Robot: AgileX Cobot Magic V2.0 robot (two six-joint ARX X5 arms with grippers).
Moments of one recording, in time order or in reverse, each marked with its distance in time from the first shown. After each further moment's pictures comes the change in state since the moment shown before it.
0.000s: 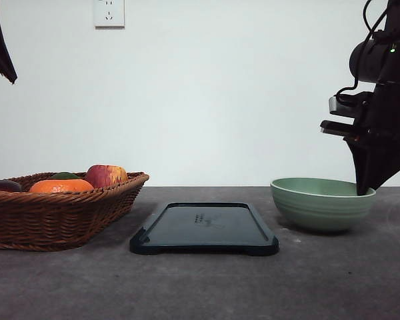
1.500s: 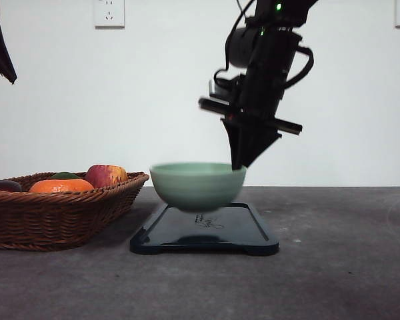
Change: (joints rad) left_arx 0.000 0.000 0.000 -0.002 0.000 0.000; right_arx 0.364 0.314 0.524 -0.208 0.029 0.052
